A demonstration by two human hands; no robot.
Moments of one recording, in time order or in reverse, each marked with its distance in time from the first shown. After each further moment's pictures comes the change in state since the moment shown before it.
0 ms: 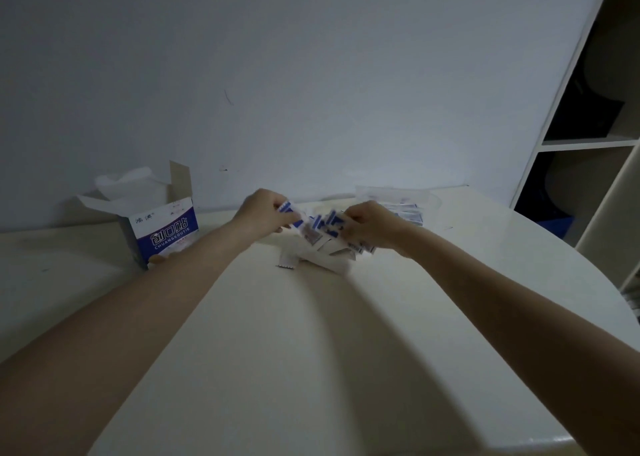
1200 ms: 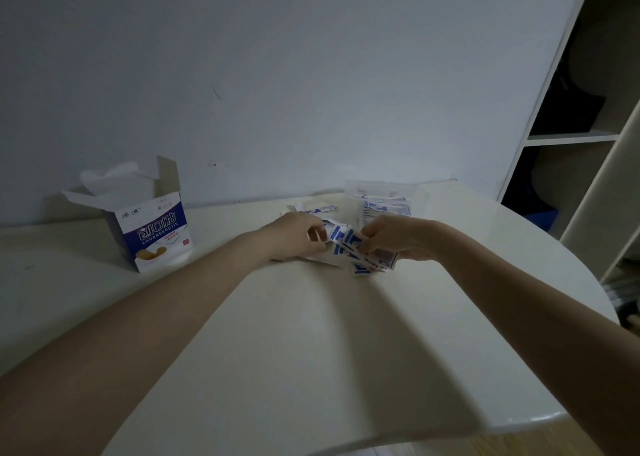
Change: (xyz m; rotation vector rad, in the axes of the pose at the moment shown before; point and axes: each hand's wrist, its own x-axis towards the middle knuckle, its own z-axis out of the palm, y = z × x) left_hand -0.013 0.017 0.042 0.373 -0.352 0.211; right_hand -0.014 0.037 -0.014 0.209 -0.259 0.253
